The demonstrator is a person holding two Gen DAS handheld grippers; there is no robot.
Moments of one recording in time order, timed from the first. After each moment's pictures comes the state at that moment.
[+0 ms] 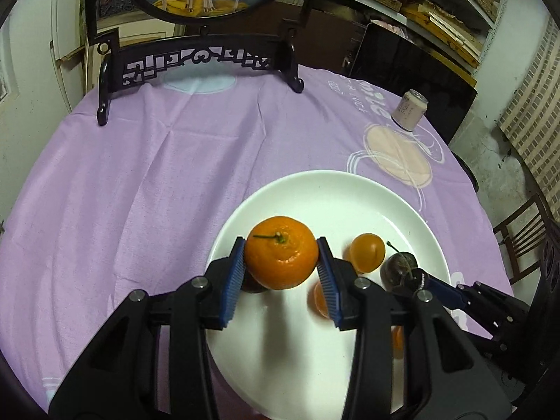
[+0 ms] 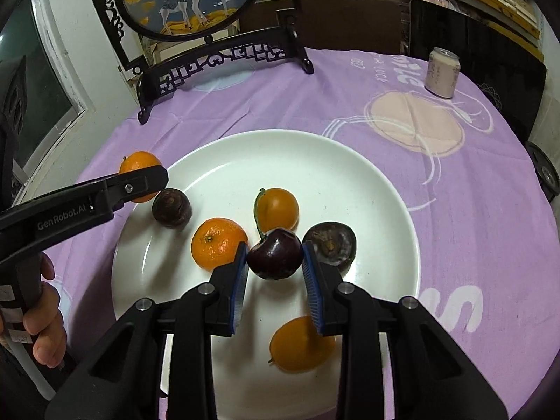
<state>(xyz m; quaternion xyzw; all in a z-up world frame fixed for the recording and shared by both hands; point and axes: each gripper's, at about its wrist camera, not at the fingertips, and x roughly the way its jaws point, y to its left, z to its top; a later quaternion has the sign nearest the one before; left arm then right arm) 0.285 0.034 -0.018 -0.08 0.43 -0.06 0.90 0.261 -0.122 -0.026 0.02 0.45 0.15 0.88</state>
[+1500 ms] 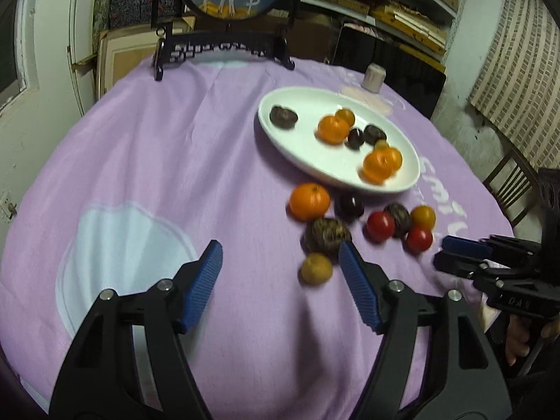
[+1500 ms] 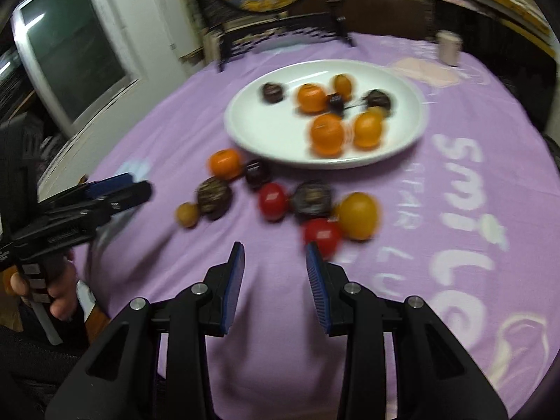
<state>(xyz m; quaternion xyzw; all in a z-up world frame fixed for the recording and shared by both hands) 0.052 0.084 -0.048 -0.06 0.39 -0.09 0.91 0.061 -0.120 -0.038 0.01 0.45 0.24 0.86</state>
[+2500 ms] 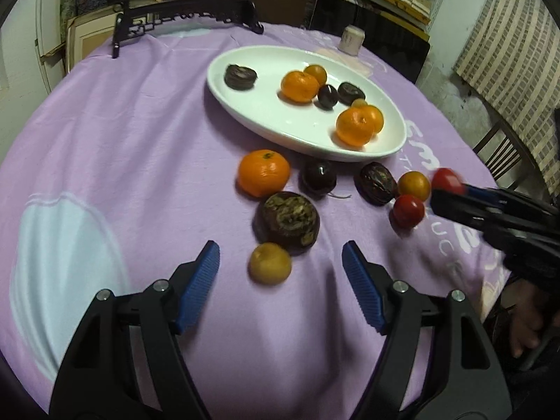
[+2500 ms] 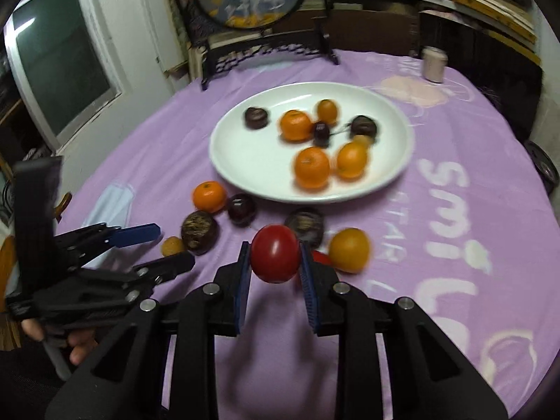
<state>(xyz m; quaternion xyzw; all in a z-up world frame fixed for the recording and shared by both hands) 0.083 0.039 -0.078 -0.04 0.45 -0.14 0.88 0.072 -0.133 -0.022 0.02 0.42 0.18 0.89</state>
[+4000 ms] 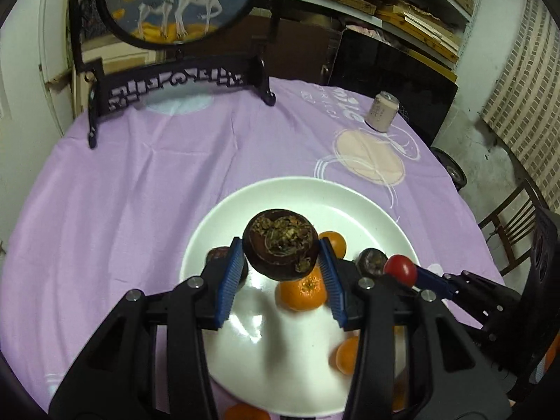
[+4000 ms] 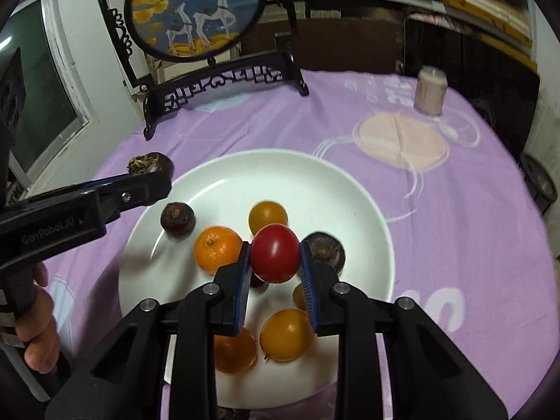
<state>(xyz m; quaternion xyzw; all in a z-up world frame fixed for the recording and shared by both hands) 0.268 0.011 0.000 -0.06 0.41 -0.10 0.91 0.244 -0.142 -0.015 0.02 0.41 0.15 0.90</state>
